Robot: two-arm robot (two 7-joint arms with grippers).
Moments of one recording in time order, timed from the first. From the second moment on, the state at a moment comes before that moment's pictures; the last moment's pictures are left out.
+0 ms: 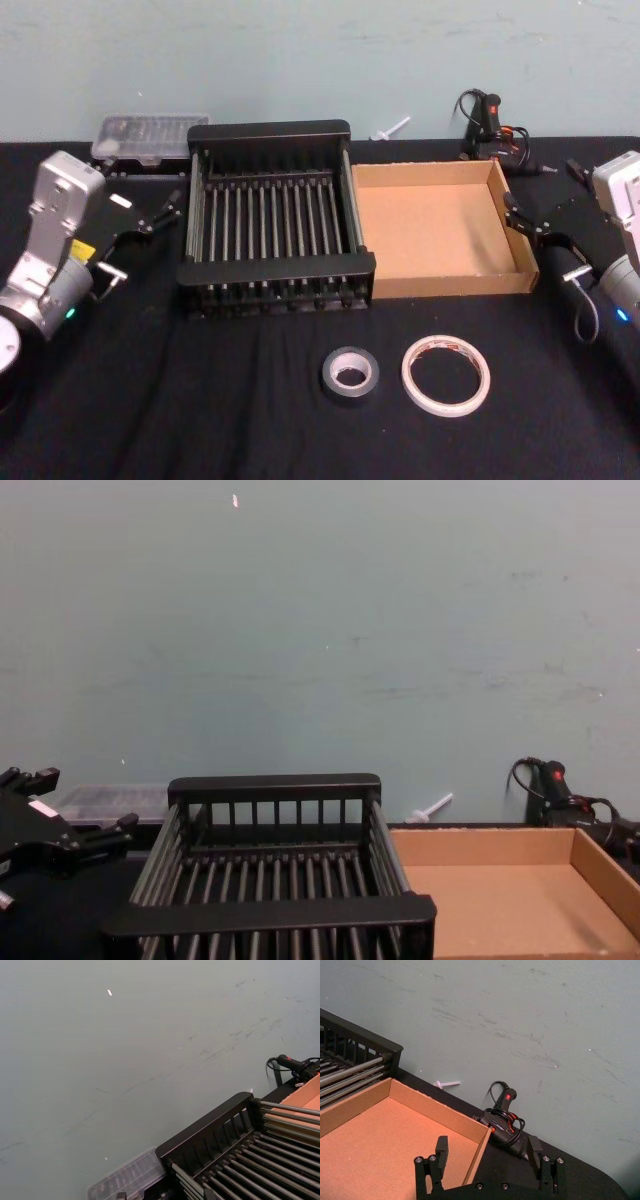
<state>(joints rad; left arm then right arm) -0.20 0.60 0.45 -1.41 -0.25 -0.12 0.03 0.20 0.60 -0.45 -1.41 0.25 -0.12 -0.03</state>
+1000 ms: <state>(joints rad) -0.20 0.60 0.45 -1.41 -0.25 -0.12 0.03 0.19 0.60 -0.43 -1.42 0.25 -0.12 -0.01</state>
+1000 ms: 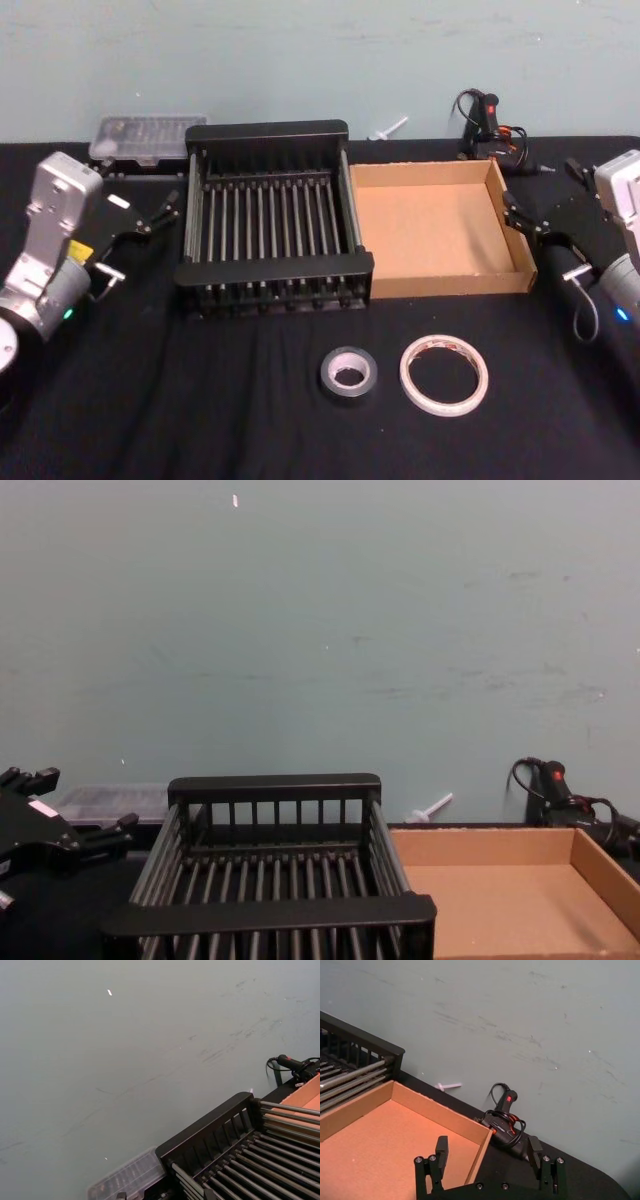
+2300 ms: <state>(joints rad) -0.20 0.60 0.45 -1.41 -0.25 -0.12 0.03 -0.09 0.64 -0.31 -1.71 0.42 0.08 0.16</state>
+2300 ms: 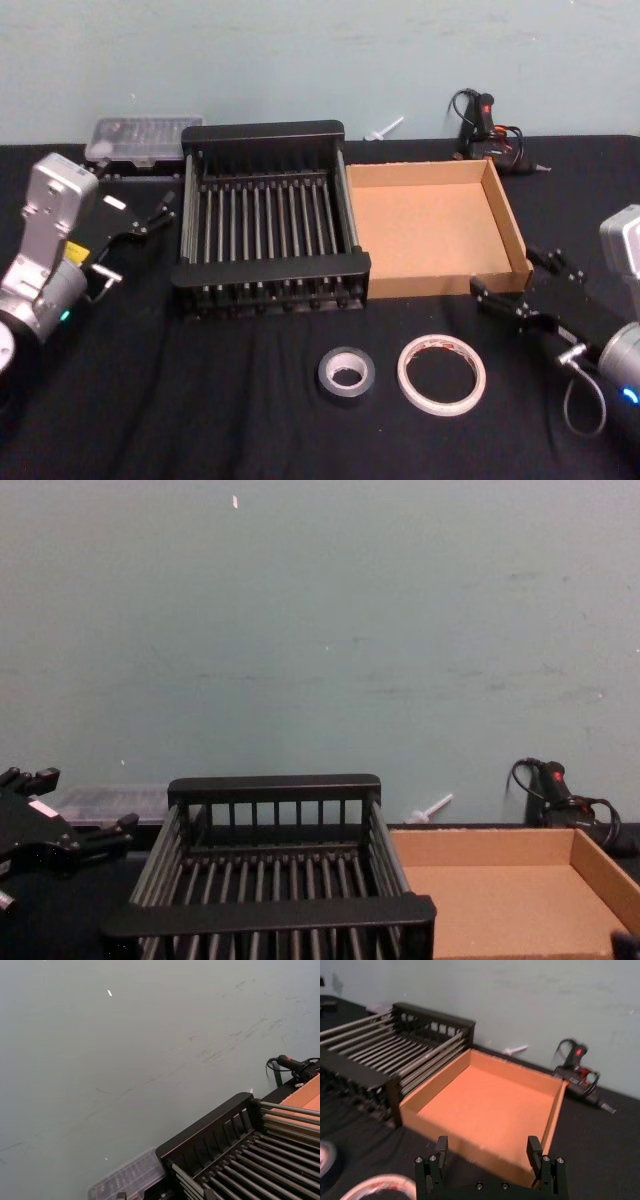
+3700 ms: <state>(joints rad) -0.20 0.60 0.45 -1.41 -0.25 -0.12 0.03 -0.13 0.64 -0.31 -1.74 0.38 0.33 0.33</state>
